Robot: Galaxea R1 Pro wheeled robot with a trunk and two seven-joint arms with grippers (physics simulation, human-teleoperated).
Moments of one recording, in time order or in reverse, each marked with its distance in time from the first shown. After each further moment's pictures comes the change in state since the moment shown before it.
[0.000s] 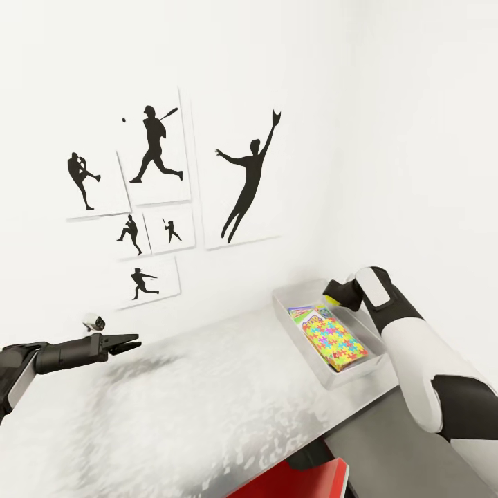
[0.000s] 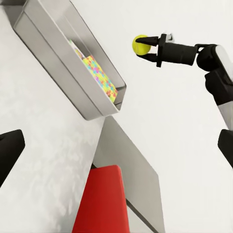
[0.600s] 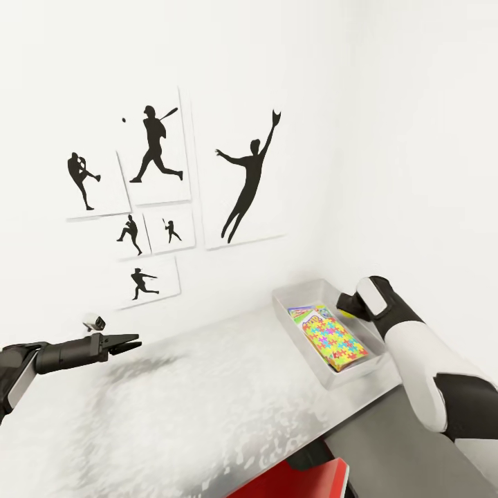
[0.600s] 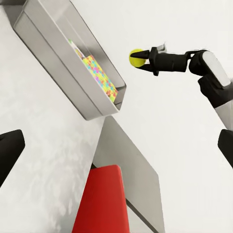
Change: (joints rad) left arm 0.000 0.000 0.000 0.000 -0.001 0.000 0.000; right arm 0.000 -0.021 -0.004 0.109 0.190 -0.038 -0.002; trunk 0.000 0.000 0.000
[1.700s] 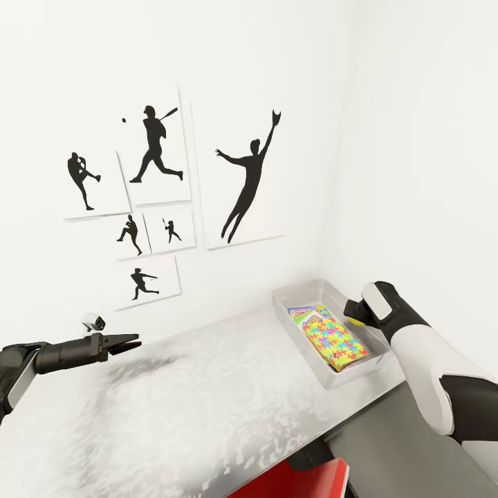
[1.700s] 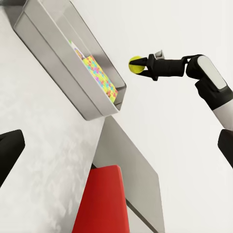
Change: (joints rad) left arm 0.000 0.000 0.001 0.000 0.000 0.000 0.000; right arm 0.010 -0.030 0.004 0.037 0.032 0.002 0.004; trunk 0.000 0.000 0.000
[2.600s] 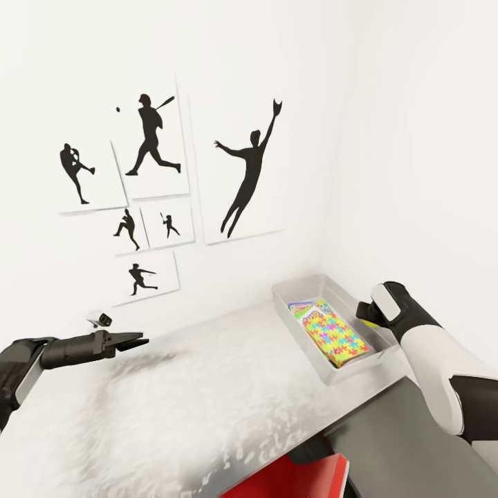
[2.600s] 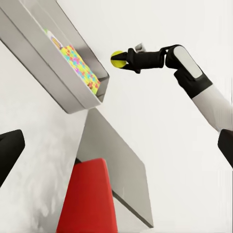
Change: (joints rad) left arm 0.000 -0.016 -0.027 -0.060 -0.005 0.019 -0.067; right arm 0.000 -0.043 -0.003 -0.001 0.063 0.029 -0.004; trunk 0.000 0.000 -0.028
